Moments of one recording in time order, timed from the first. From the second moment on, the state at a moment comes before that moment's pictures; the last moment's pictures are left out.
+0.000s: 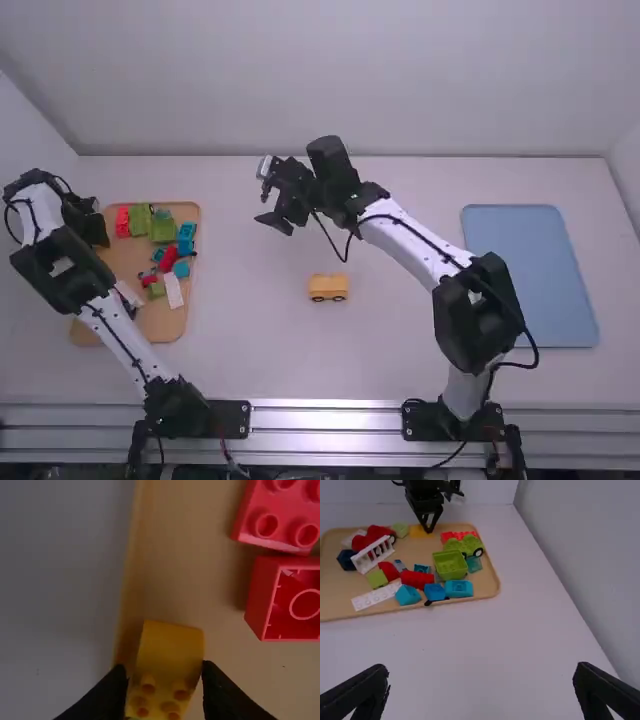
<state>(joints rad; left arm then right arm) 0.75 2.58 2.36 -1.28 0.01 0.45 0.61 1.89 1.51 -0.19 -0.58 -0.52</state>
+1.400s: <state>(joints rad) 0.74 2.58 2.31 -1.32 -0.04 0.47 0.61 1.89 1.51 -0.21 -0.52 -0.53</state>
